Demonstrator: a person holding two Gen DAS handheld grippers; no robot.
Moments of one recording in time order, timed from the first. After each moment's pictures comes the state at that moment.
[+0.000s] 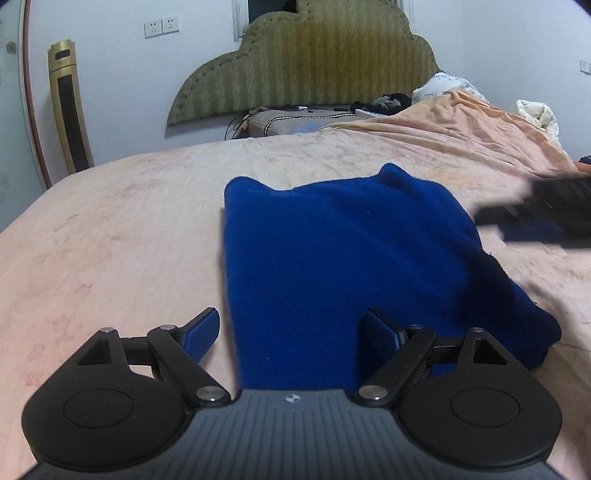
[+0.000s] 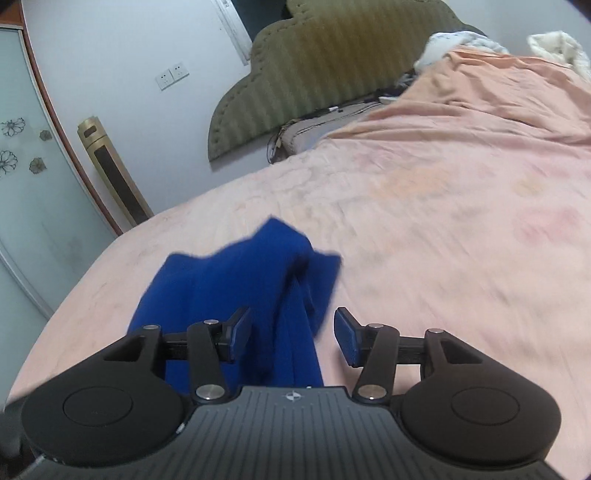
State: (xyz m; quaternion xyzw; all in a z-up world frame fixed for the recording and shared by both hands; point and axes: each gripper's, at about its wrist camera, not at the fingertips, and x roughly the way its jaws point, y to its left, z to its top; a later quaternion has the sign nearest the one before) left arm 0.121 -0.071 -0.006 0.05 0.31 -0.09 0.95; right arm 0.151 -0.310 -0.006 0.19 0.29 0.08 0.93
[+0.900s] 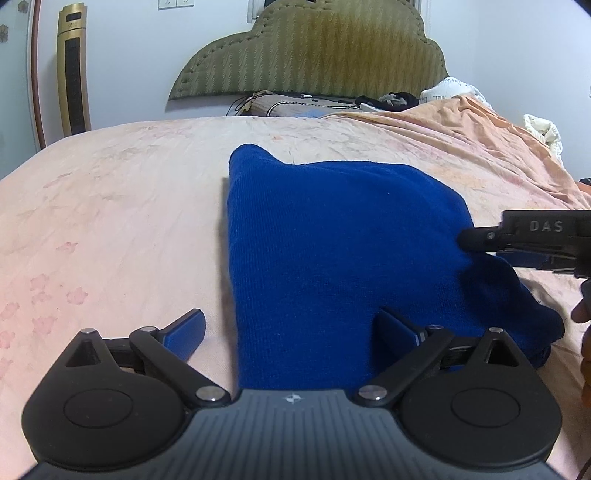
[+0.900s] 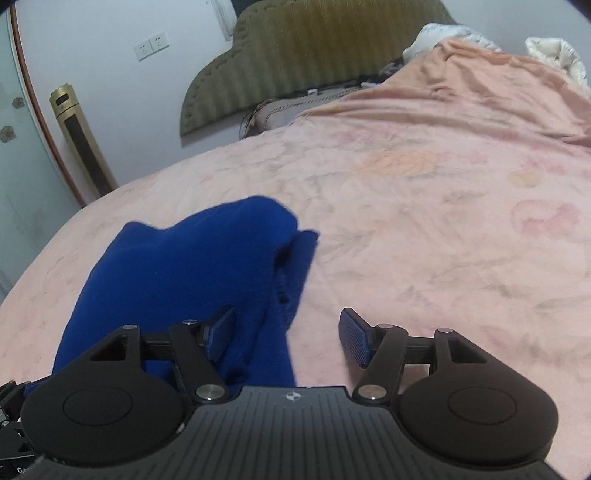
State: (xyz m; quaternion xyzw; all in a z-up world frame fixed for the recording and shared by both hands) left arm 0.124 -0.052 -0.025 -0.01 0.33 -0.10 0.94; right arm 0.164 -0.299 -0.027 0.14 0.32 0.03 0.94
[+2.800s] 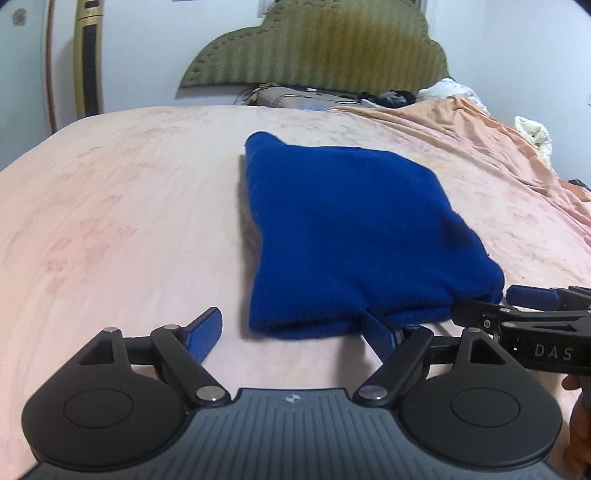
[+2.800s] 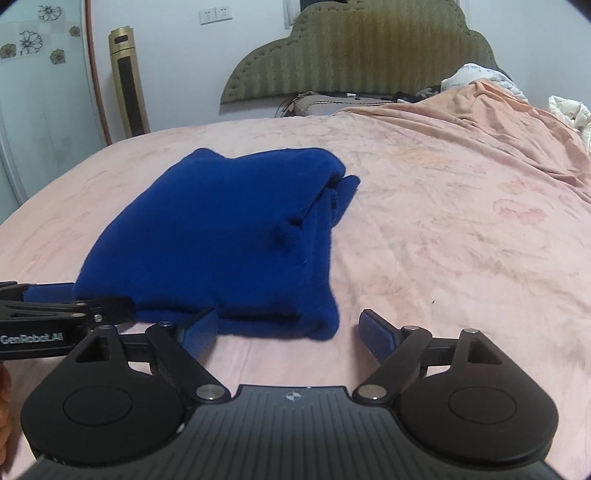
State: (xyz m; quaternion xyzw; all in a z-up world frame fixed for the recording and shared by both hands) left arm 0.050 -0.026 -0.012 -0.03 0.34 -0.09 0.93; right arm 0.044 -0.247 -0.020 0.03 0.33 0.06 0.94
